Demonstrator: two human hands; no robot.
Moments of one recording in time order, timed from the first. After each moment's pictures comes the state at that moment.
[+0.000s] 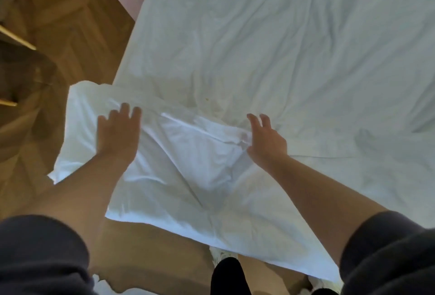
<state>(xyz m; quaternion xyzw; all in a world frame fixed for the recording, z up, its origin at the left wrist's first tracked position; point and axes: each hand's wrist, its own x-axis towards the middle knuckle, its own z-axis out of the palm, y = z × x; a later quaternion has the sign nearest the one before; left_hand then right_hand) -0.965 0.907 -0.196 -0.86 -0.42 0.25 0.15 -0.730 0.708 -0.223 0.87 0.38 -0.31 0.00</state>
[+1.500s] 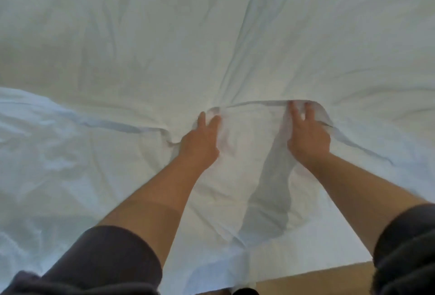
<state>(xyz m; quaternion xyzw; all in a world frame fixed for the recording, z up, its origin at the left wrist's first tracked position) -0.486 0.503 -0.237 -0.93 -0.20 0.24 -0.19 -0.356 0.297 -0.226 0.97 0.16 -0.18 0.06</state>
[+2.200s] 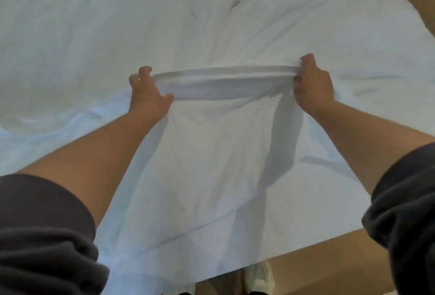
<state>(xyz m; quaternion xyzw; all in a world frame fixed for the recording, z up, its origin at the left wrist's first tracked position) -0.389 0.467 -0.141 -0.86 -0.36 0.01 -0.36 -0.232 0.181 -0.122 0.98 0.07 -0.06 -0.16</state>
